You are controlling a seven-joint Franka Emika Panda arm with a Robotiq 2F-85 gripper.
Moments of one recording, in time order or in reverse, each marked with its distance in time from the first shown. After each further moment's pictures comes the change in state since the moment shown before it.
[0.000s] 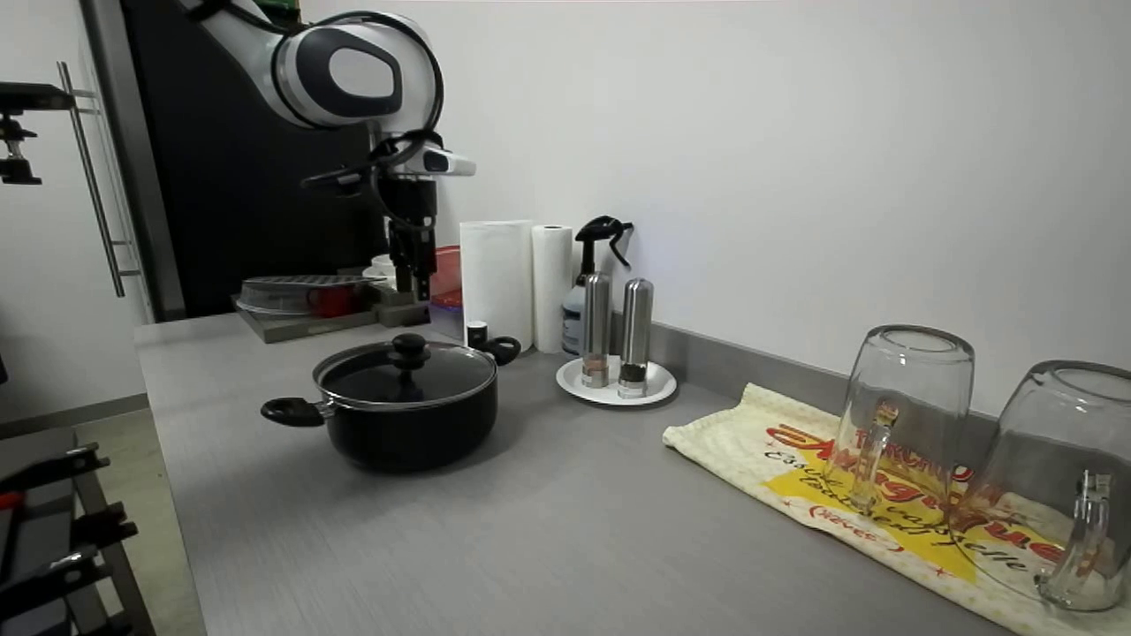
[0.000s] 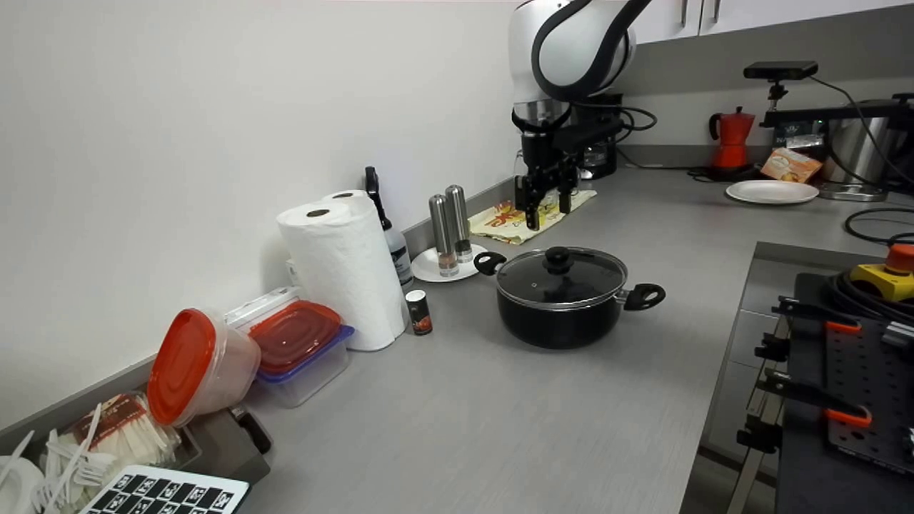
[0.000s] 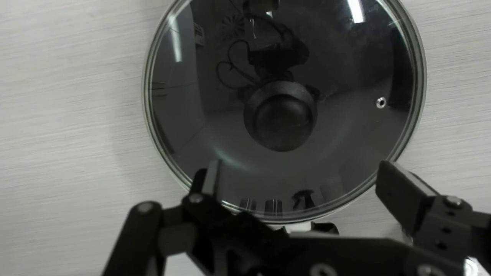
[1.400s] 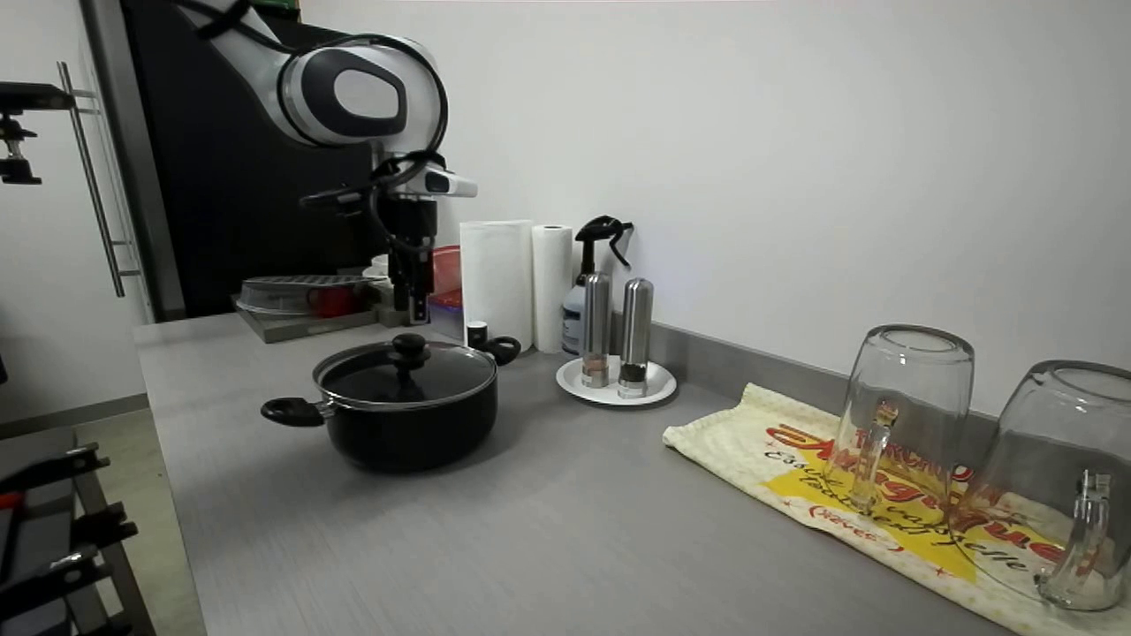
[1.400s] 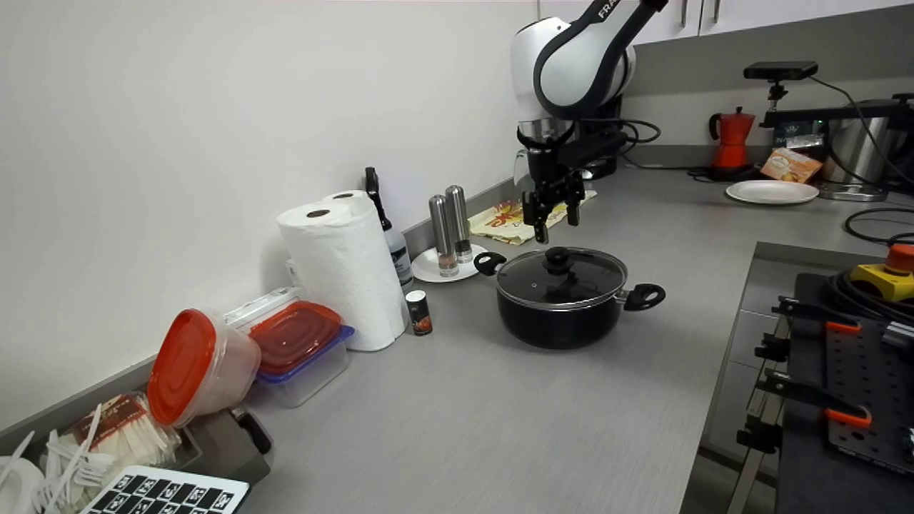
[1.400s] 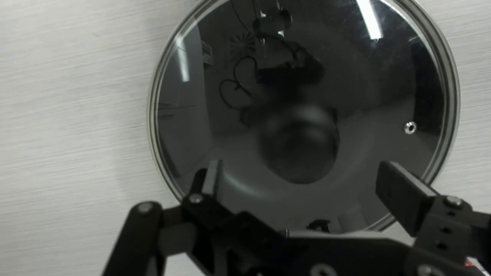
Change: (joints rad) arm 0.003 0.039 -0.017 -0.009 0.000 -0.001 0.000
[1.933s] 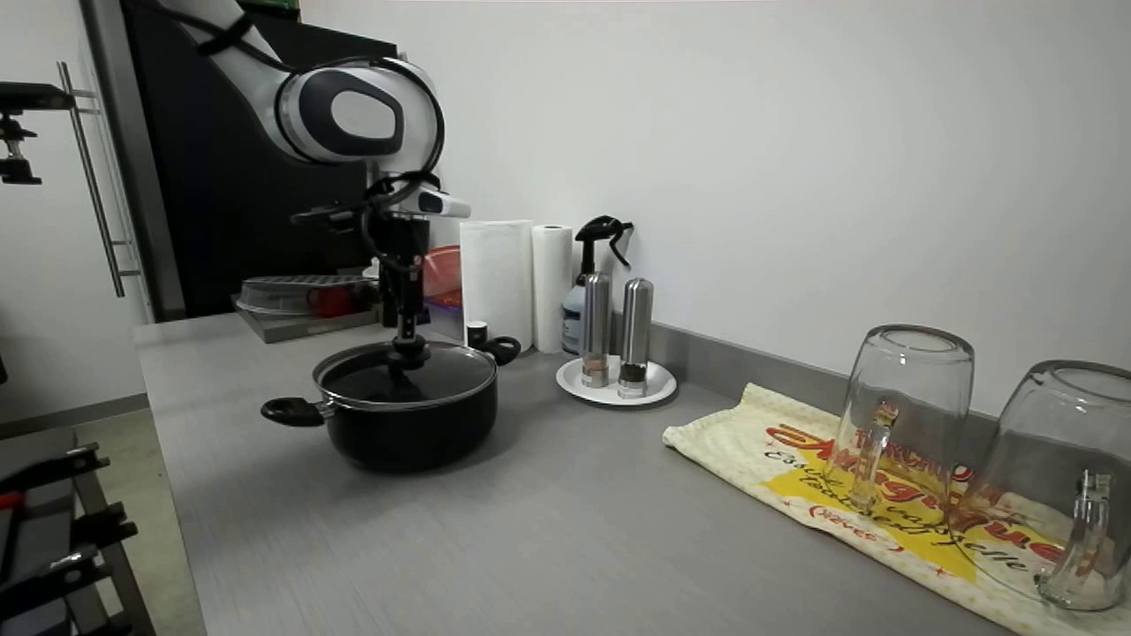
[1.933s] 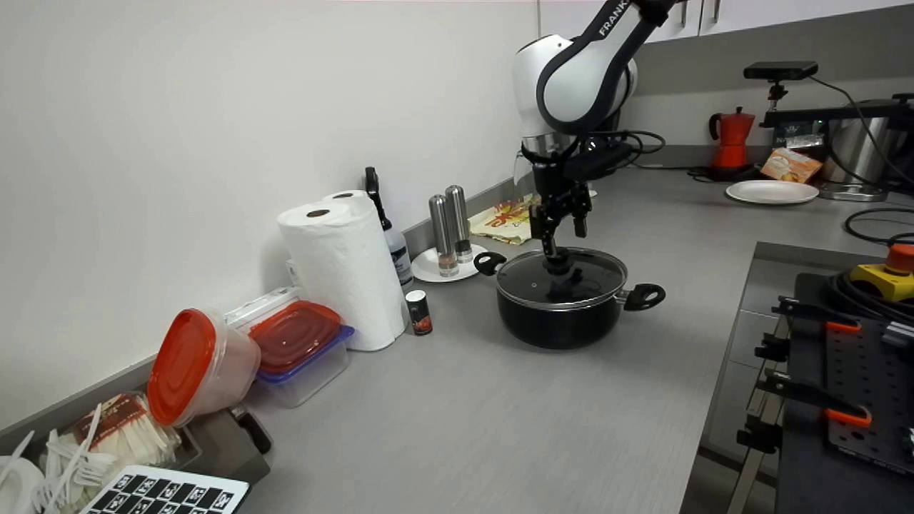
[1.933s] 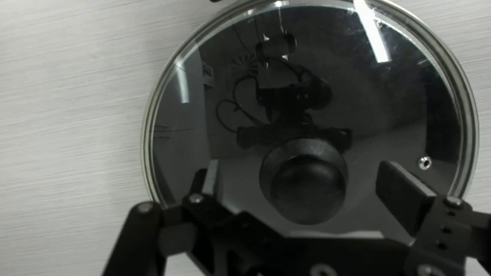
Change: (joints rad) arm 0.006 0.024 -0.001 -0.022 0.001 0.000 0.000
